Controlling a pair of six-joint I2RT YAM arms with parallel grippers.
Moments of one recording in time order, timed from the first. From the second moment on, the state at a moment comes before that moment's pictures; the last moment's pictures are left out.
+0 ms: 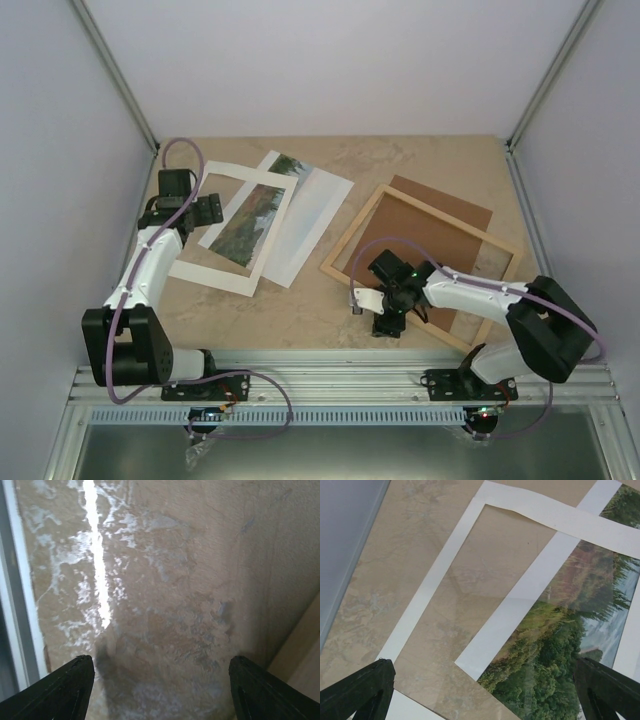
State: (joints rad) left arm 0.04 1.34 1.03 -0.49 -0.12 -0.08; right arm 0.79 1.42 0.69 -0.62 -0.24 -0.66
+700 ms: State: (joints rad) left arm 0.04 1.36 1.03 -0.46 -0.14 -0.09; right arm 0.72 1.41 0.77 -0.54 -0.07 -0.60
